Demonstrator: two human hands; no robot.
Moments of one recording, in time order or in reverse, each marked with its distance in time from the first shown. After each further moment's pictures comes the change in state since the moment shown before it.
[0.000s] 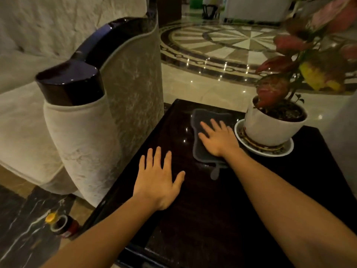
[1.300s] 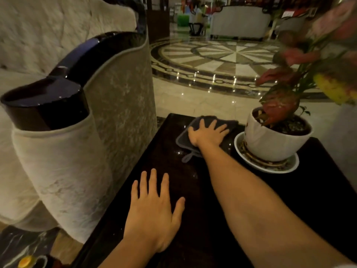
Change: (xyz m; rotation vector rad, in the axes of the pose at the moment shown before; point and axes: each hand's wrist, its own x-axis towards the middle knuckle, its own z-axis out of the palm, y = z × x) left_hand 0.001 0.000 0.006 0.046 0.019 -0.006; right_hand 0.097 -0.031 -0.005 0.035 0.034 0.429
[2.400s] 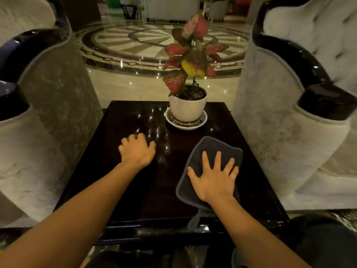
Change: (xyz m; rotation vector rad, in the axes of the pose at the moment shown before) left_hand 0.018 0.094 -0.051 -0.294 -0.050 0.009; right_hand -0.313 0.212 0.026 0.061 -0.021 0.229
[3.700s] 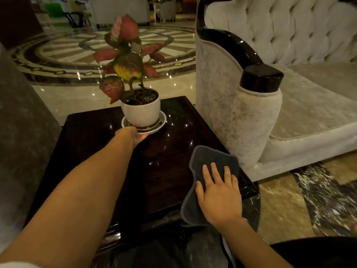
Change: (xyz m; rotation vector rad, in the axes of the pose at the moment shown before) left_hand 0.103 0.090 0.041 -1.307 -0.390 -0.605; right_hand -0.098 0.067 0.007 -0.012 0.127 0.073
